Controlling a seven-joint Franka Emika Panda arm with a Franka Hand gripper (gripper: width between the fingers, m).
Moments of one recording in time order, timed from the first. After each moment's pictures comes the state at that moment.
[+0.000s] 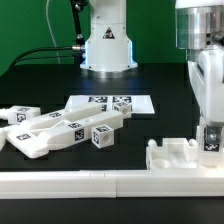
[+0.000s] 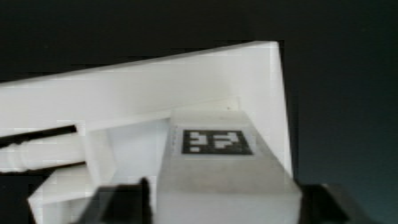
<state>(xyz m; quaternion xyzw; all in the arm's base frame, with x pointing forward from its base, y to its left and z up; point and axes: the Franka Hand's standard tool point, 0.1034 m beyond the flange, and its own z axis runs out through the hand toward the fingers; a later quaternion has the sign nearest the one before) 0.650 0.114 0.075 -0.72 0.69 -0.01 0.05</state>
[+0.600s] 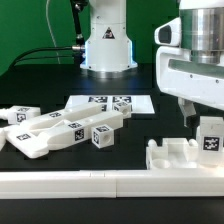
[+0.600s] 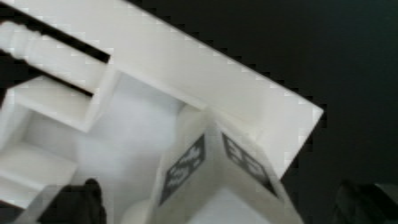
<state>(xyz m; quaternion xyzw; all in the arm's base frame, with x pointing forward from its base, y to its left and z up) 0.650 0.114 0.074 -0.89 0.45 -0.03 0.04</state>
